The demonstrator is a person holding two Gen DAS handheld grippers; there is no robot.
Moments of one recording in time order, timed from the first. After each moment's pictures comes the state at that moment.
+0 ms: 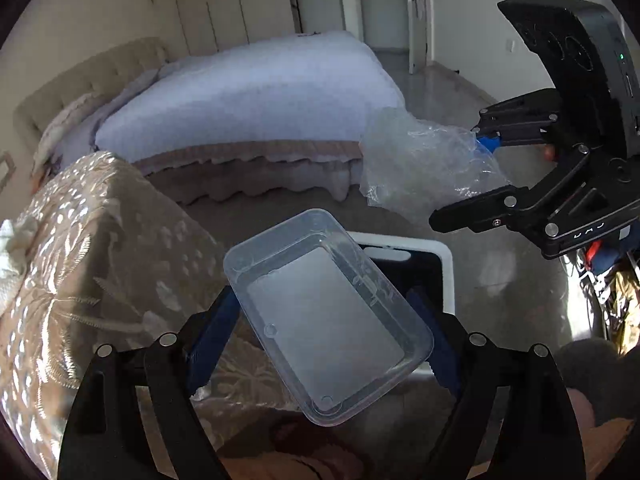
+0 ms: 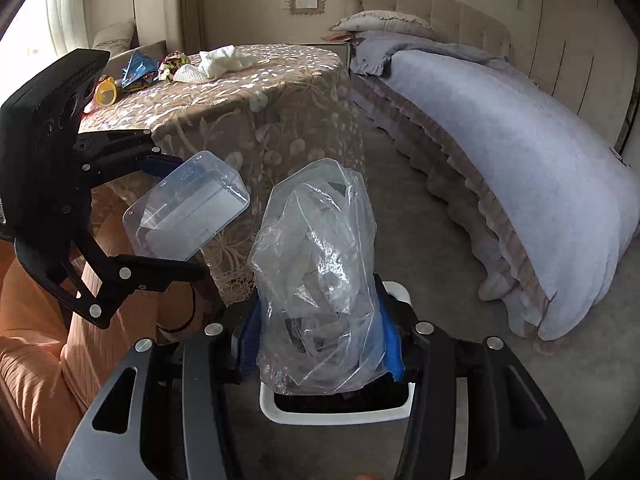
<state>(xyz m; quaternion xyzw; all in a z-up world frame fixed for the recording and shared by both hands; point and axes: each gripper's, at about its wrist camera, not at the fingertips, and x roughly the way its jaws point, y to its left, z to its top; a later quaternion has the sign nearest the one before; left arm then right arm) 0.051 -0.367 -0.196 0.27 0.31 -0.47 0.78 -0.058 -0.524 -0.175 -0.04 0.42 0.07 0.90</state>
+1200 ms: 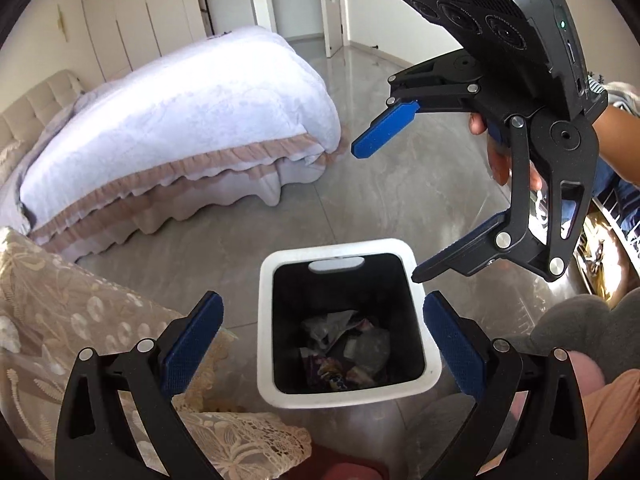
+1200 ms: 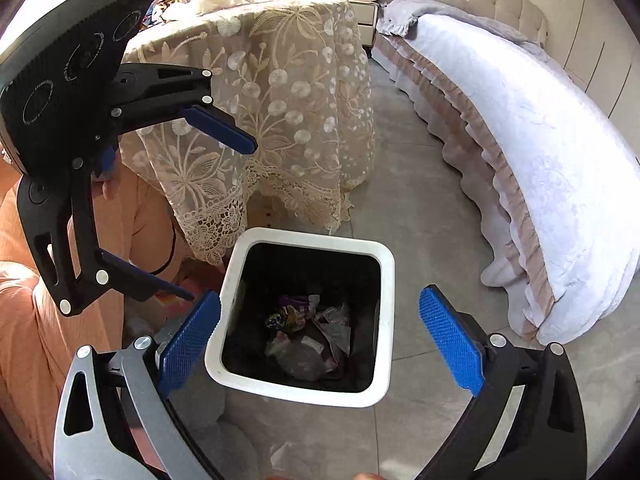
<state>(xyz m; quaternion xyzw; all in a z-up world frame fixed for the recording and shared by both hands) 0.063 -0.416 -0.210 0.32 0.29 -0.57 0.70 -0.038 -0.558 -0.198 -0.09 0.47 0.13 0.87</state>
